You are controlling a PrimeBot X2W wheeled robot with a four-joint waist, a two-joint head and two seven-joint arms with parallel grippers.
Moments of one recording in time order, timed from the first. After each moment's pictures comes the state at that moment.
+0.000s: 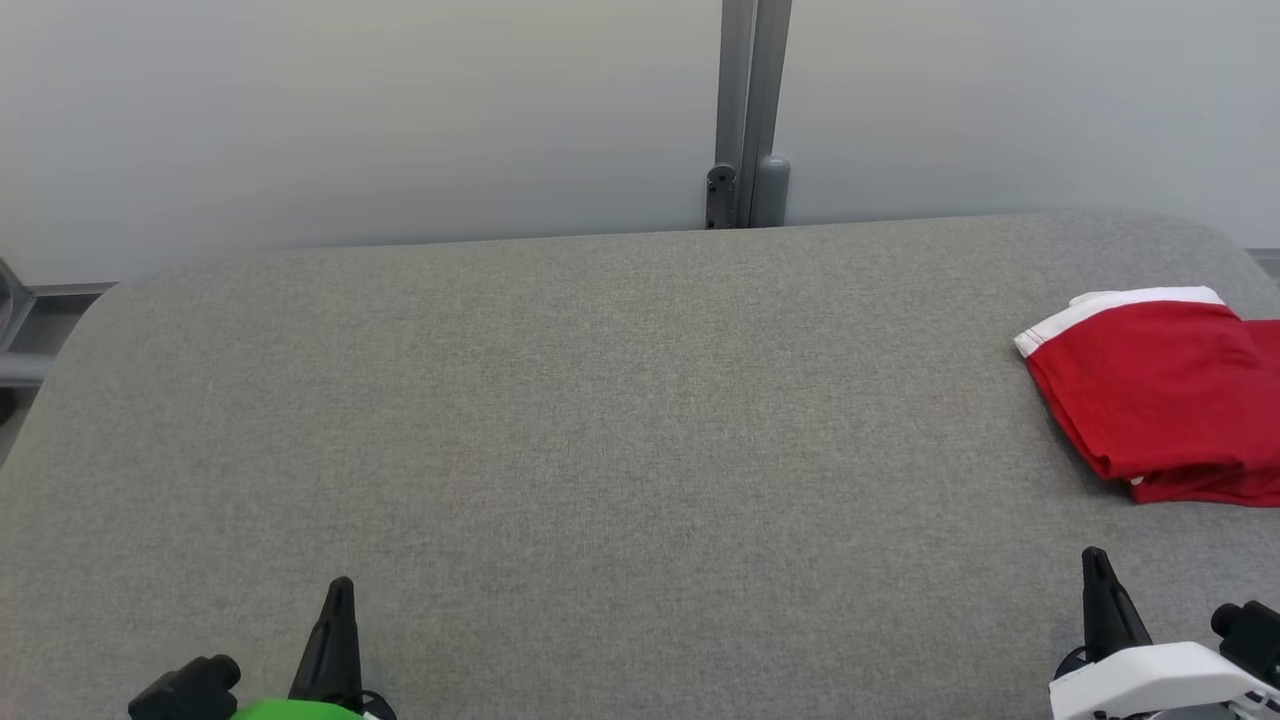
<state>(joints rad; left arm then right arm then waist) 0.08 0.06 -0.06 0.26 -0.68 -0.13 -0.16 0.07 -0.03 -0.16 0.27 0.57 0.13 -0.14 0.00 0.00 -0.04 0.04</state>
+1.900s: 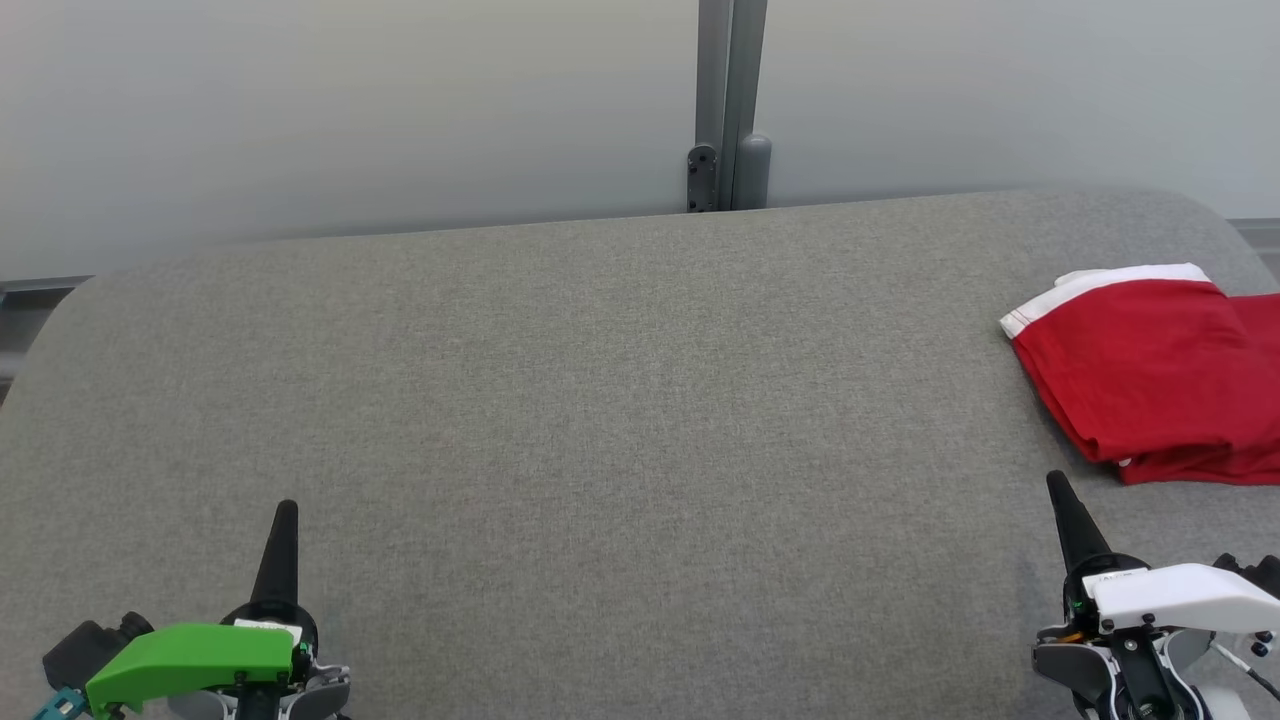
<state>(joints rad) -0.04 0.07 0.04 0.25 -1.35 -0.13 0.02 -0.05 -0.04 -0.13 0.25 1.30 0.13 0.04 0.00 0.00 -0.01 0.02</state>
